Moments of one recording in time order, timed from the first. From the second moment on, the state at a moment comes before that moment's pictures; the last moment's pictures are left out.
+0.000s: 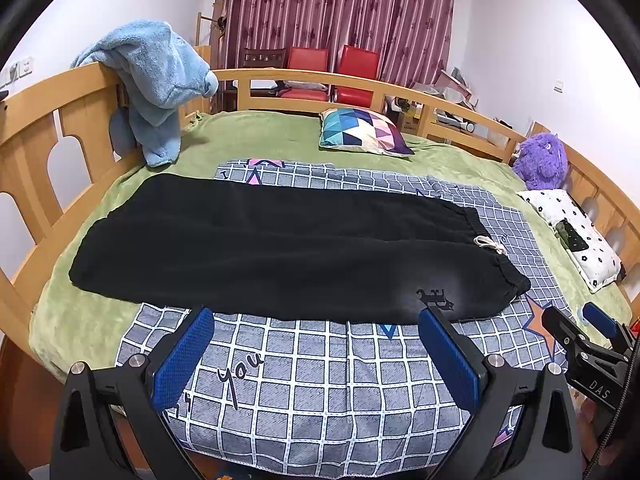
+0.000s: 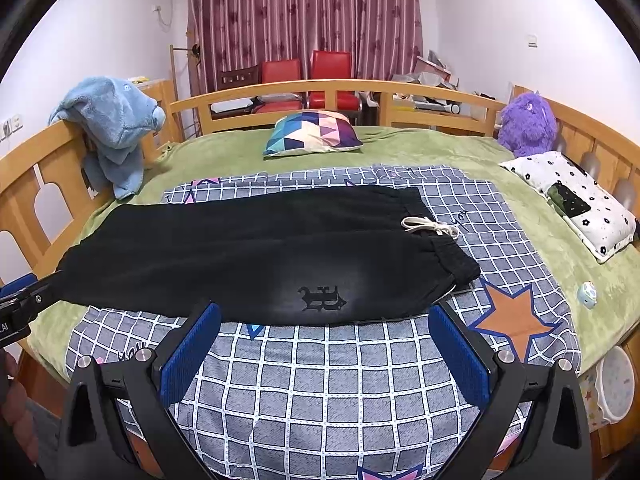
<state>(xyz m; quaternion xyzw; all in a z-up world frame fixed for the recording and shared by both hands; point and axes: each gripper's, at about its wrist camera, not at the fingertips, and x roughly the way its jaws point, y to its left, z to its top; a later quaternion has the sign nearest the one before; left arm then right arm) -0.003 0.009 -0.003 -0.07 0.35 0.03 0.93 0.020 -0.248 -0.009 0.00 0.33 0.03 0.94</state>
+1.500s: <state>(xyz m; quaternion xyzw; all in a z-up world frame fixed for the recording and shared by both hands) -0.003 0.011 -0.005 -0.07 0.35 0.03 0.93 0.018 -0.241 -0.016 0.00 0.33 0.03 0.94</state>
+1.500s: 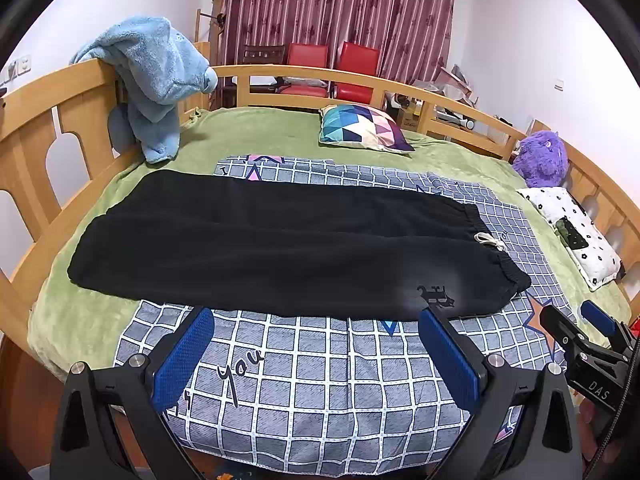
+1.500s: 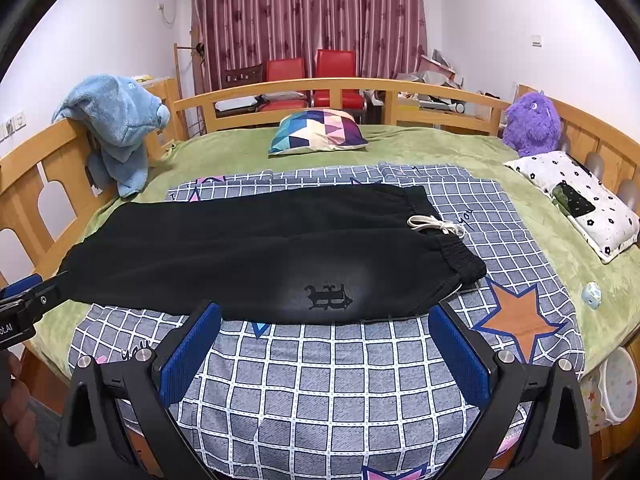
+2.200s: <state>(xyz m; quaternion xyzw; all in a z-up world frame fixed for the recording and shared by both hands) -0.015 0.035 -0.022 -0.08 0.36 0.04 0.93 -0.011 -0.244 -0.021 -0.04 0.30 0.02 0.95</state>
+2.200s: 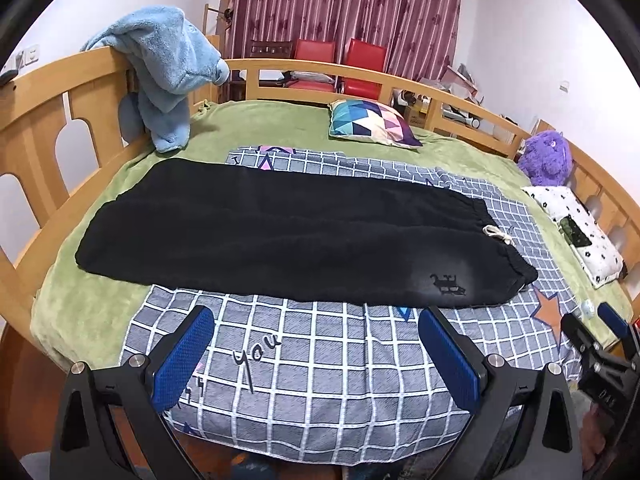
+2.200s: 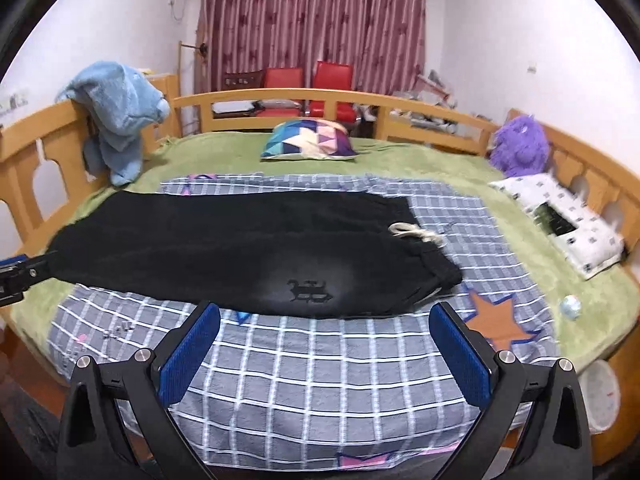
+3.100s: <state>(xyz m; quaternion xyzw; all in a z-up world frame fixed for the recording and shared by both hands) 0.081 0.229 -0.213 -0.33 0.39 0.08 0.85 0.144 -0.332 -0.209 0.18 0.44 0.02 0.88</state>
